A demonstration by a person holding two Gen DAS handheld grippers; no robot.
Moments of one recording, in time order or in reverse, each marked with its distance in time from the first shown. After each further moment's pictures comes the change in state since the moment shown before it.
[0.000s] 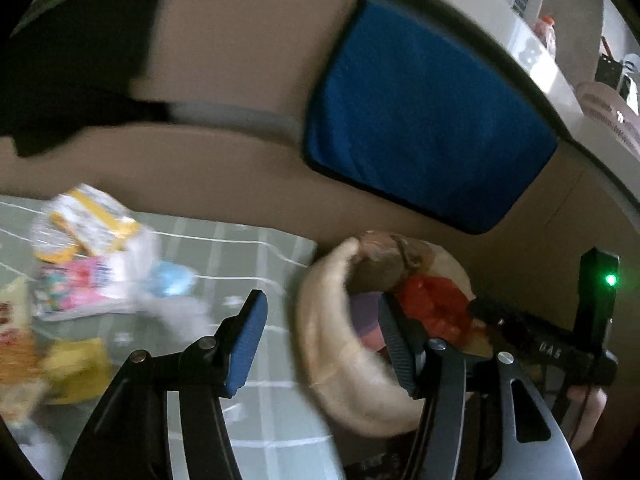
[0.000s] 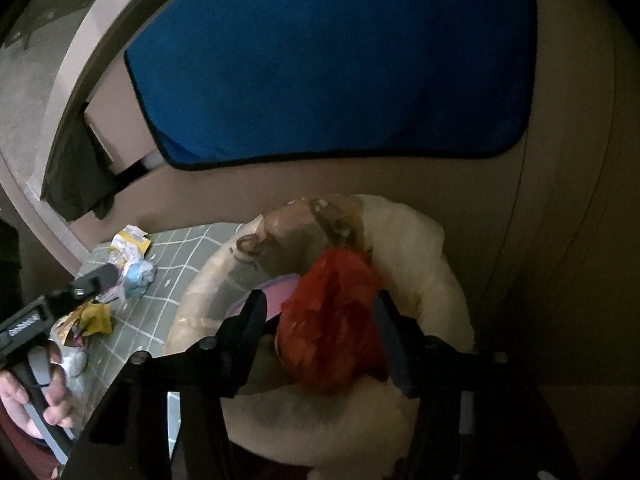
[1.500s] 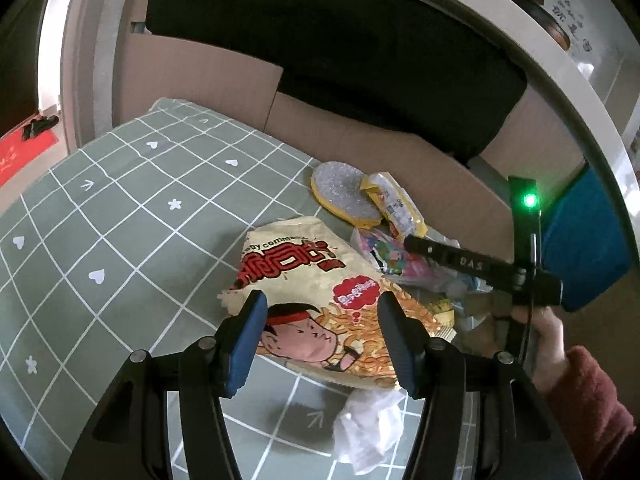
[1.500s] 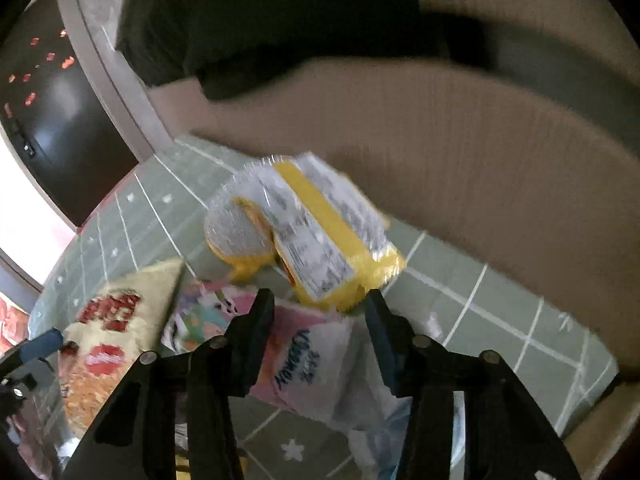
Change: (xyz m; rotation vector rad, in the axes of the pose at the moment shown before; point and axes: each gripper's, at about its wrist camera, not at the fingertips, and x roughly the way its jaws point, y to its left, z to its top) left arm -0.129 0.238 -0.077 -0.397 -0.081 0.259; right arm 0.220 0.316 0.016 -0.435 0.279 0.262
